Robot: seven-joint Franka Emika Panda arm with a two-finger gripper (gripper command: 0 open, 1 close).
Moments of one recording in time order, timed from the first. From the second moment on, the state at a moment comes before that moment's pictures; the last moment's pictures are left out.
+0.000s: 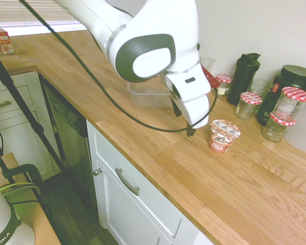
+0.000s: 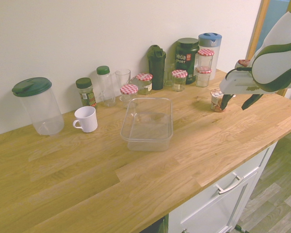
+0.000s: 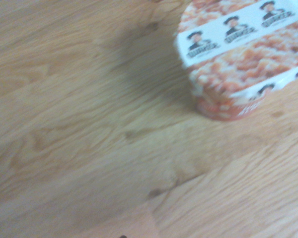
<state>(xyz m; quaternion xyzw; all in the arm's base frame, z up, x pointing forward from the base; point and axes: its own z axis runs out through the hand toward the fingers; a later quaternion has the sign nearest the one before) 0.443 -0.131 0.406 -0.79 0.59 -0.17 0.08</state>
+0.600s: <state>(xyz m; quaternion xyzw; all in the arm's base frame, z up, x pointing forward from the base) 0.507 -0.164 0.383 -0.75 0.62 -0.20 0.05</state>
